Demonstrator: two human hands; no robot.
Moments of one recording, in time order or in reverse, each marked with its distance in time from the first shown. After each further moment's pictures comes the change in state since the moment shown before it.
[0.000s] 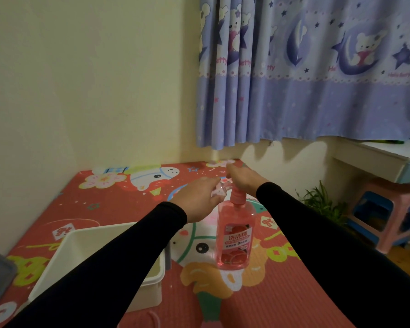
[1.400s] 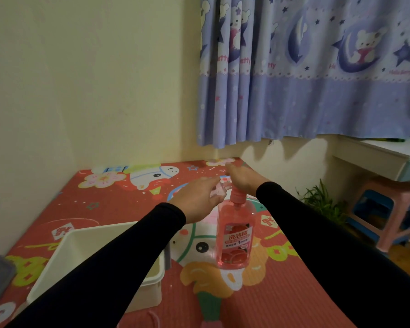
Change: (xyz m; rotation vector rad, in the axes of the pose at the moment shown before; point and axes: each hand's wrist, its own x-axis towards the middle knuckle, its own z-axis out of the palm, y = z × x) left_hand 0.000 -0.005 0.005 0.000 0.006 0.023; right_hand -0.001 0.000 0.005 -0.015 -0.013 -0.017
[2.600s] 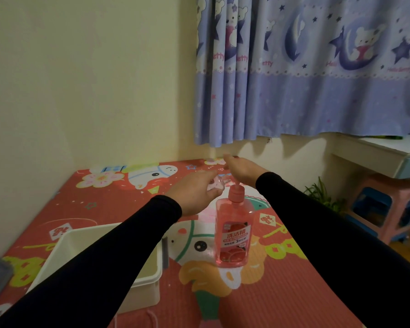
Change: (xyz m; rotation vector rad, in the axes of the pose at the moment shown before) left_hand 0.002 0.008 -0.015 -0.014 -0.008 -0.002; right_hand 0.001 -0.008 -0.013 0.002 -0.003 -0.001
